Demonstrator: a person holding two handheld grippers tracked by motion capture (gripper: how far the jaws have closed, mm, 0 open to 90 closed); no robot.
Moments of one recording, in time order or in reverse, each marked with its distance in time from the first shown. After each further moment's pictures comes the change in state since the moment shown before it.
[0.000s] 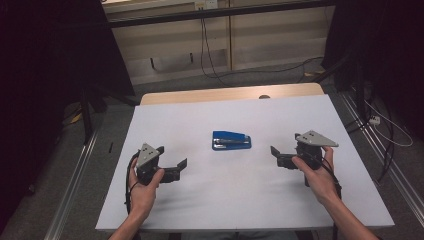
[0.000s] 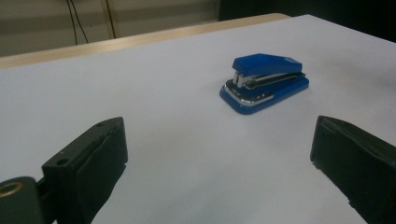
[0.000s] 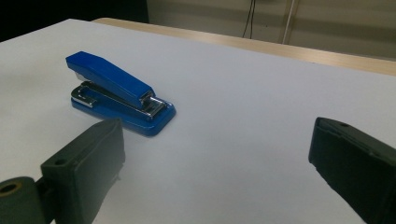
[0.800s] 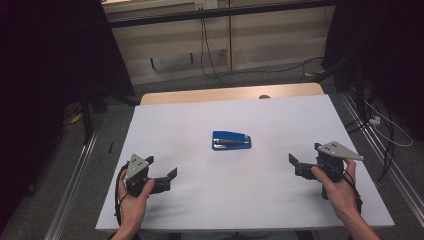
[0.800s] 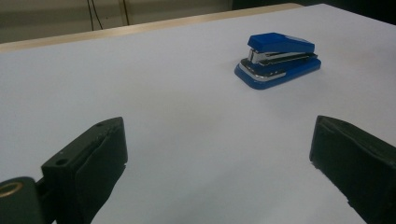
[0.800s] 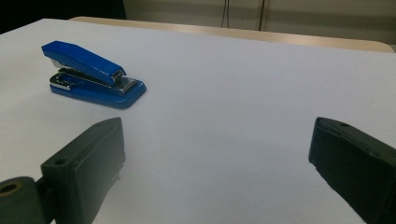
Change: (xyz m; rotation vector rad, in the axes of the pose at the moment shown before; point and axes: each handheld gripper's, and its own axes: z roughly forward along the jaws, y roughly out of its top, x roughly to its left) left arm 0.004 -0.019 -0.028 0.014 0.044 -0.005; right arm -0.020 -0.022 -0.043 0.007 -0.077 0.059
